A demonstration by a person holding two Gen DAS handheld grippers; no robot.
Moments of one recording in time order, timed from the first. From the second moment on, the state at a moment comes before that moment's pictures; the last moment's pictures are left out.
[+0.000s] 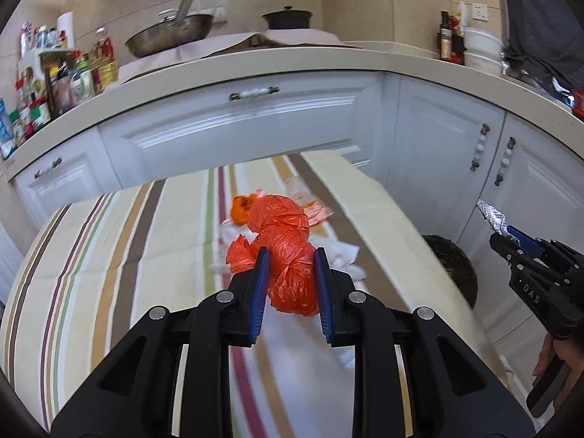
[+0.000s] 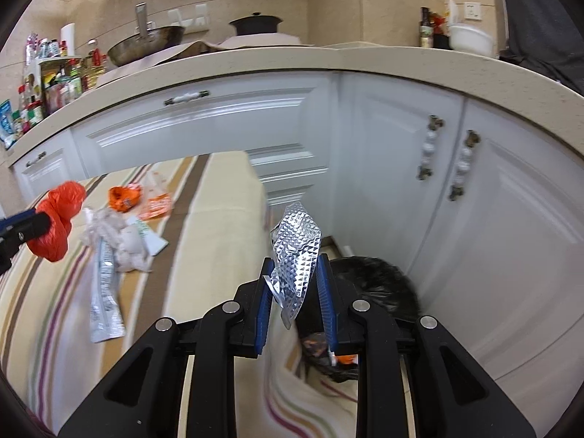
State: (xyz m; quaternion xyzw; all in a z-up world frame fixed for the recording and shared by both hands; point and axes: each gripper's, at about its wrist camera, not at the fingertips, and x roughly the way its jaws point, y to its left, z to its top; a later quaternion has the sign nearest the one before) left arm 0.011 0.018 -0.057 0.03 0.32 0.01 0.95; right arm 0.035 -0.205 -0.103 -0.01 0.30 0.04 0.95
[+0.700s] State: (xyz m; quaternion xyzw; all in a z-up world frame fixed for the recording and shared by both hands) left arm 0.089 -0.157 -0.086 0.10 0.33 -0.10 0.93; right arm 0.058 -0.293 -0.123 -0.01 0.29 -0.03 0.96
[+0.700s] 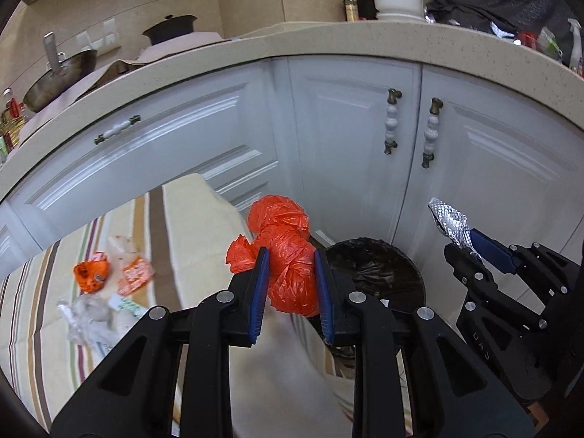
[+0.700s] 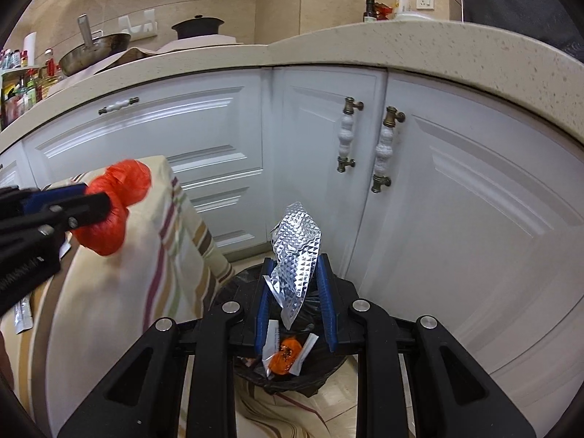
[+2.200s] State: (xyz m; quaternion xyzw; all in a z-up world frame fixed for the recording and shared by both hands) left arm 0.096 -0.098 -0.077 0.06 0.35 -0.05 0.93; right arm 0.069 -0.266 -0.107 0.04 0.29 0.02 0.96
